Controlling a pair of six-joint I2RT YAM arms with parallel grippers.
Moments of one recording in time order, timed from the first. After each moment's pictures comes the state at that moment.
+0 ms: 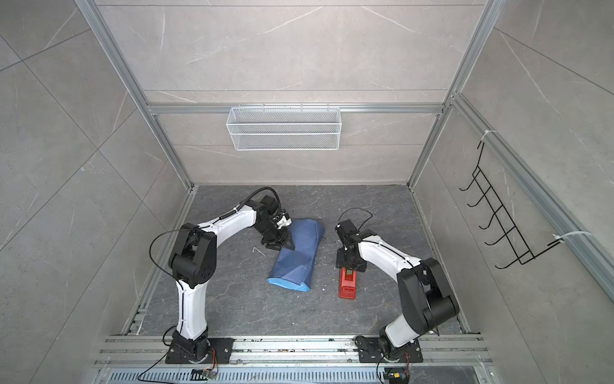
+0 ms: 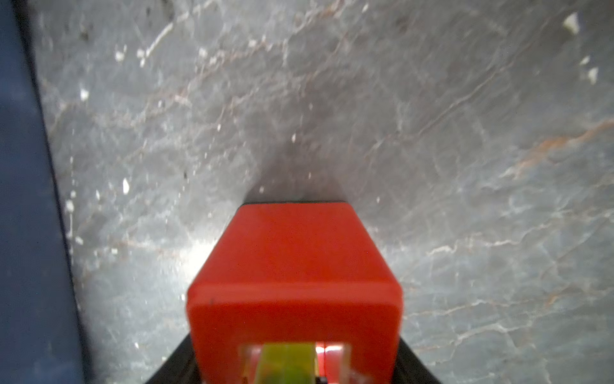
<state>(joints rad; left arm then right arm) -0.50 2.08 1.62 -0.99 0.56 -0.21 0.38 1.60 1.00 -0.78 0.07 0.53</state>
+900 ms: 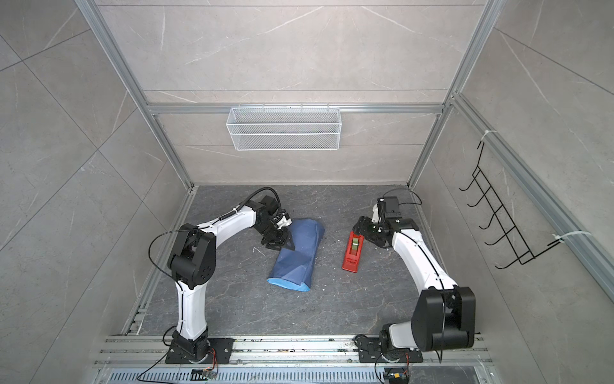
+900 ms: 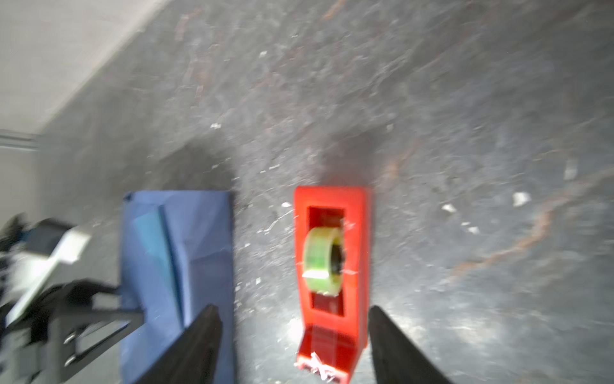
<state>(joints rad) -0.51 2.07 1.61 -0.97 0.55 -0.21 0.04 1.38 1.06 -0.67 -0.31 0.47</state>
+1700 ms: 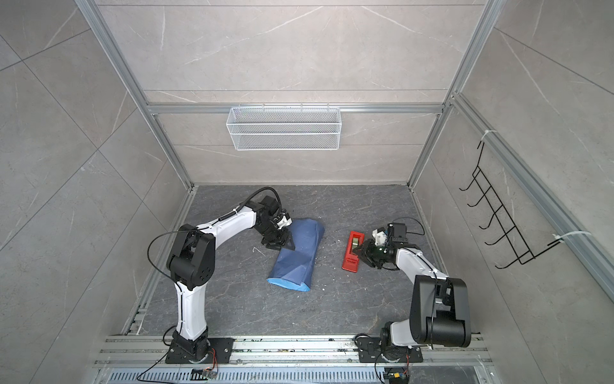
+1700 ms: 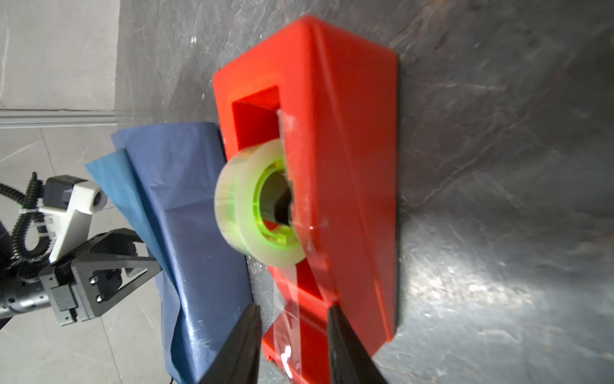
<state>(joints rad) -0.52 2.06 1.59 -0.96 0.52 -0.21 -0.11 1.44 0.73 -0.39 -0.70 0.51</state>
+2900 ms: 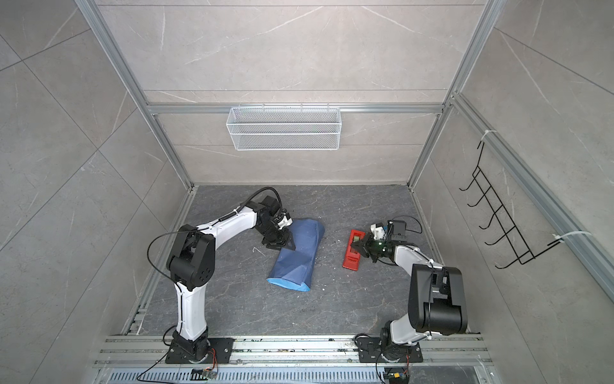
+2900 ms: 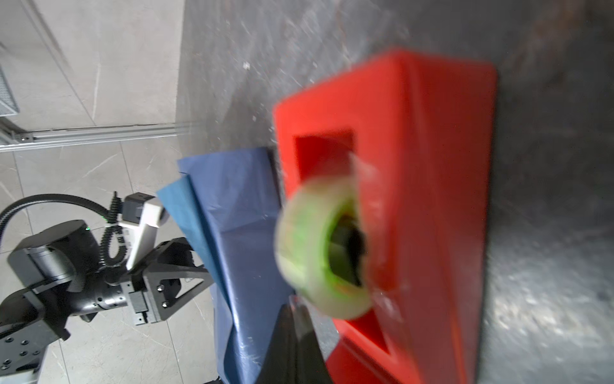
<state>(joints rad) -0.53 2.05 1.59 -0.94 0.51 -0.21 -0.12 1.52 0.77 -0.21 -0.82 0.66</state>
